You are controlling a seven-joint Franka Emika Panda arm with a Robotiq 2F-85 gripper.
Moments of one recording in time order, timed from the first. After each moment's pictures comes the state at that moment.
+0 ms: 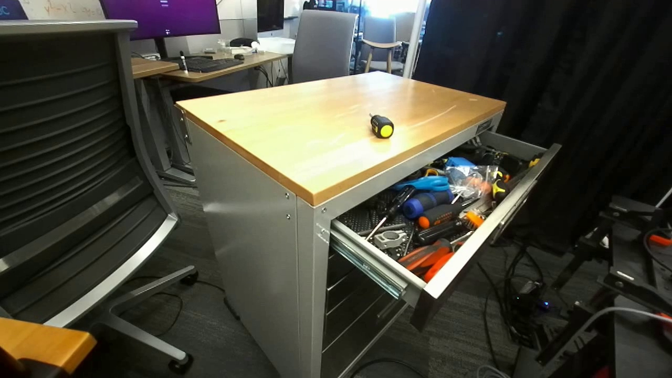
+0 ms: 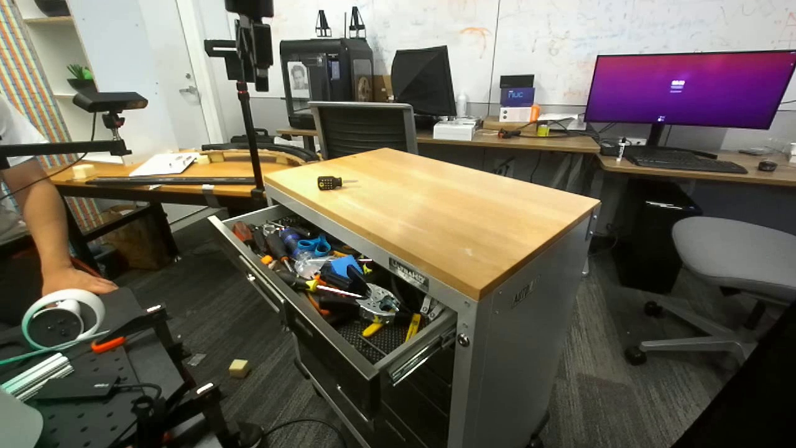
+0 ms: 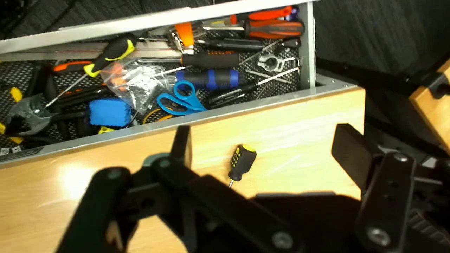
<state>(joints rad) 0.10 -0.21 0.16 -2.11 0.16 1.91 0.42</state>
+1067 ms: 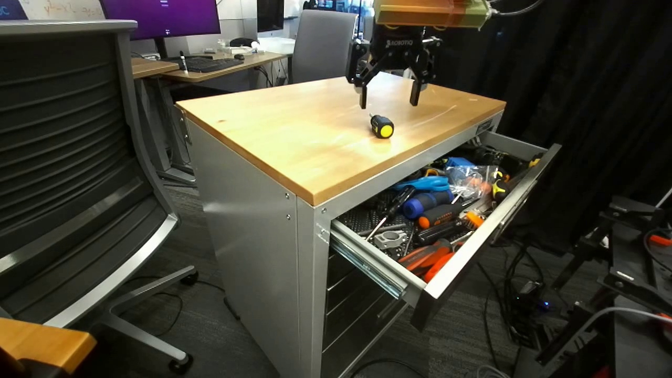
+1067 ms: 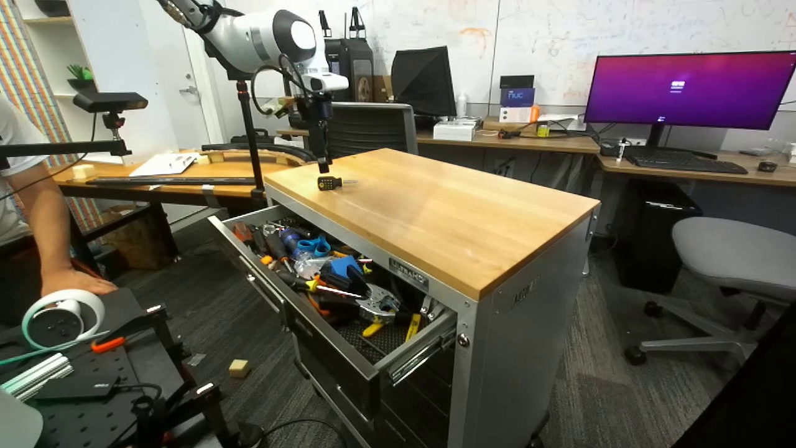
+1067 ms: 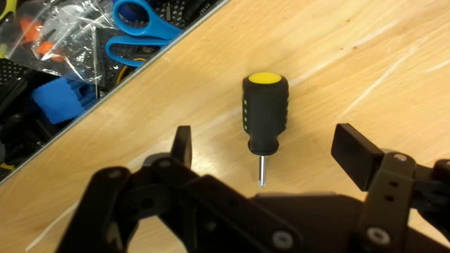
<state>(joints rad) 0.24 0.38 0.09 -1.85 -0.23 2.22 1.14</state>
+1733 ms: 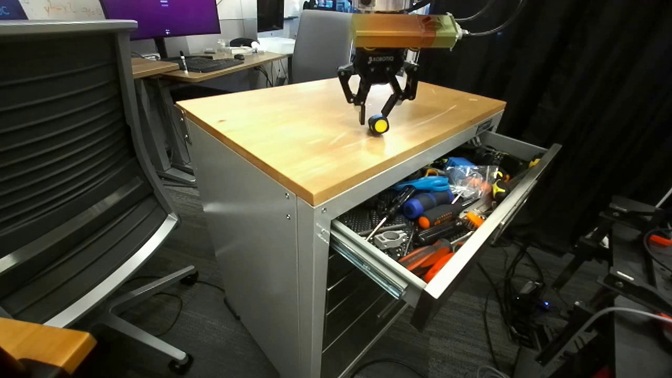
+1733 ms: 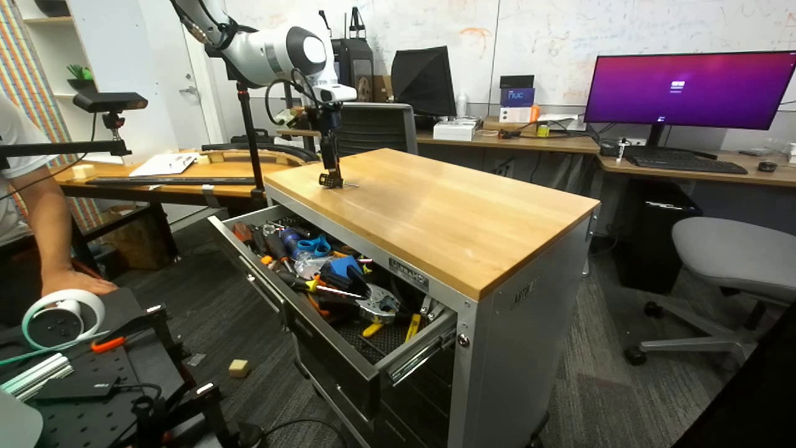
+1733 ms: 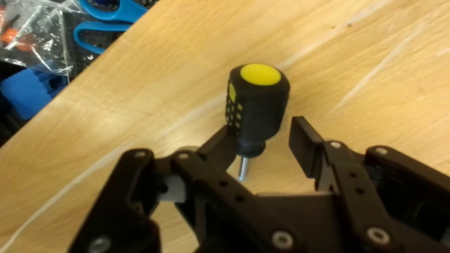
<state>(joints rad) 0.28 0.49 0.05 -1.74 -0.23 2.21 1.14</state>
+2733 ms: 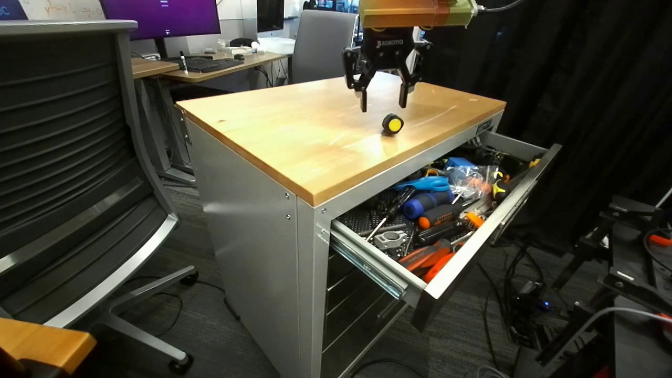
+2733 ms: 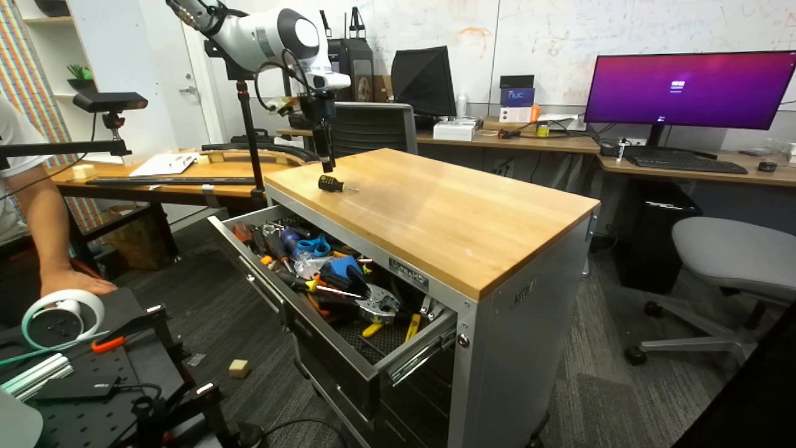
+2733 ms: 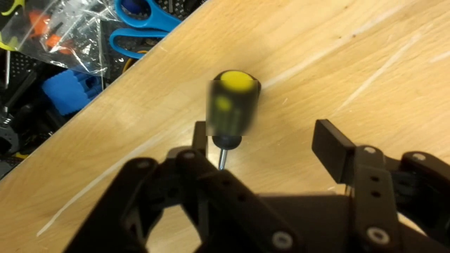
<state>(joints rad) 0.31 0.43 0.03 -1.76 -0.23 2.13 1.15</state>
